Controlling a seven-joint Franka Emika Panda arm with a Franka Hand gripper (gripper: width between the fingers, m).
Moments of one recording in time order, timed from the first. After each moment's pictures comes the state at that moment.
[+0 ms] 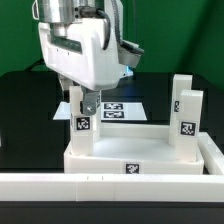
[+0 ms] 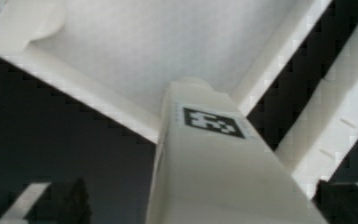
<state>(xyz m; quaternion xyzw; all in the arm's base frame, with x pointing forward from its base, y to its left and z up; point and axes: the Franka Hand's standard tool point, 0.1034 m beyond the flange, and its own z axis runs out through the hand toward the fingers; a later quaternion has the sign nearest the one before) 0.583 -0.072 0.101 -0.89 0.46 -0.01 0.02</state>
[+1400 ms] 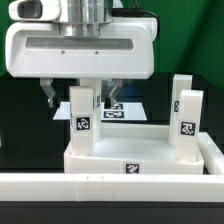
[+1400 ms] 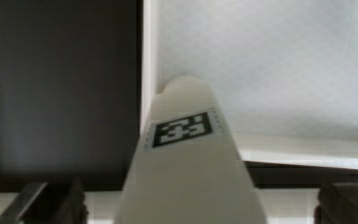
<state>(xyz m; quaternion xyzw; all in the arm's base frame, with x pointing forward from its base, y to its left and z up) 0.584 -0.066 0.101 -1.00 0.01 -0.01 -0.01</state>
